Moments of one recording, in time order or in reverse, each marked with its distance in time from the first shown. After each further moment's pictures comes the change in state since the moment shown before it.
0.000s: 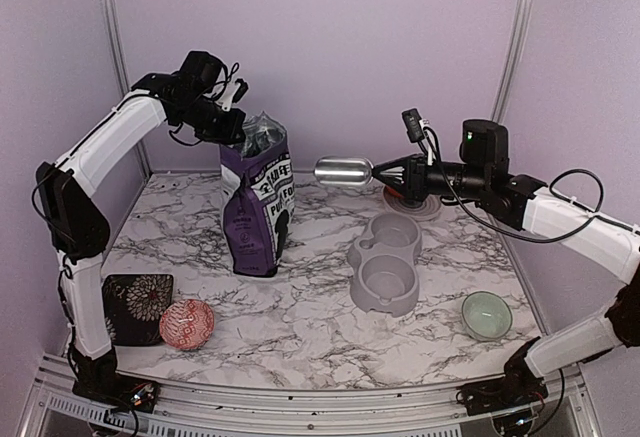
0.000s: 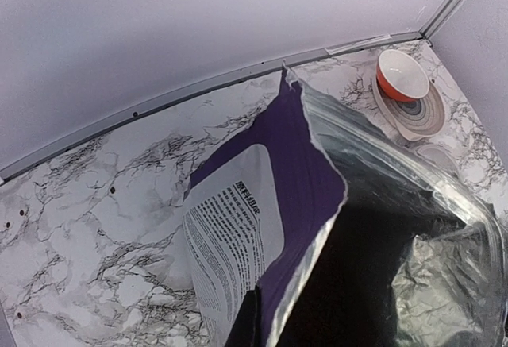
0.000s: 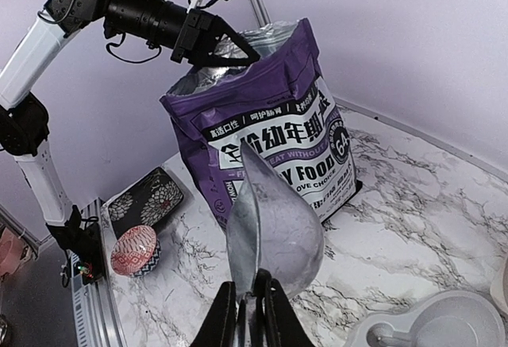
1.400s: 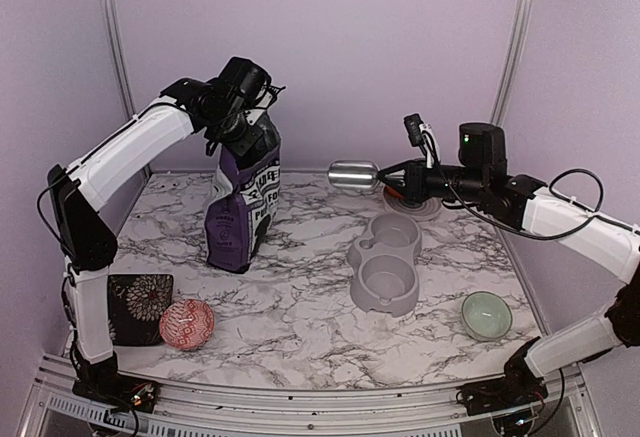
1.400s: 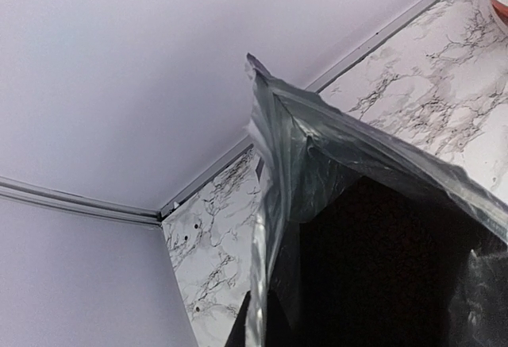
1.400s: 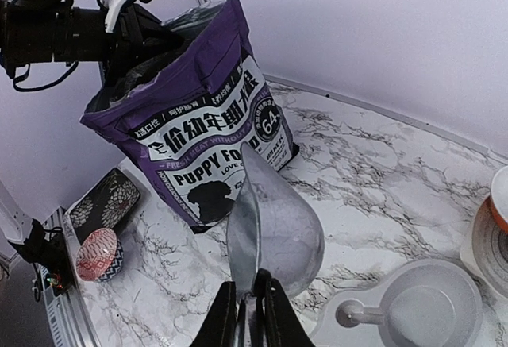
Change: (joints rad) left arm -0.220 0.002 0.005 -0.018 -0.691 0.357; right arm 0.000 0.003 0.000 -0.056 0.143 0.002
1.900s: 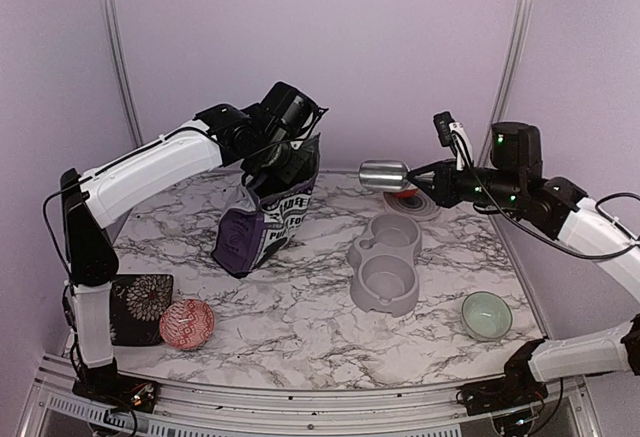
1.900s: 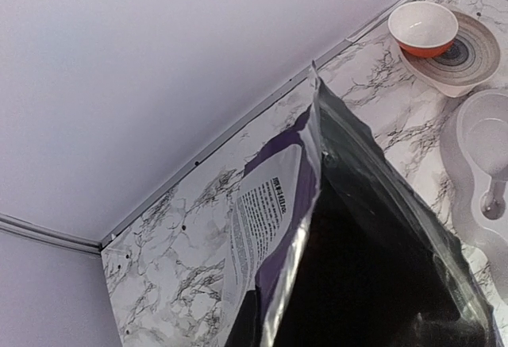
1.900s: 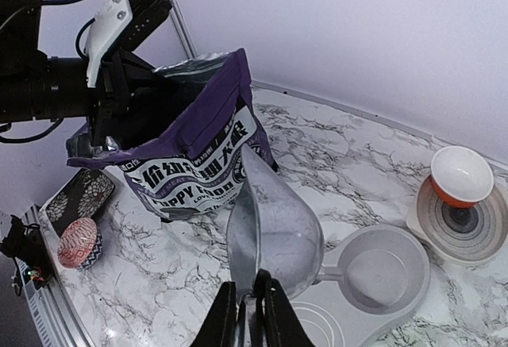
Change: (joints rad) left arm -0.220 -0.008 -0.135 0.163 -0.018 -0.167; right arm -0.001 -0.185 0.000 -0.236 0.157 -0.049
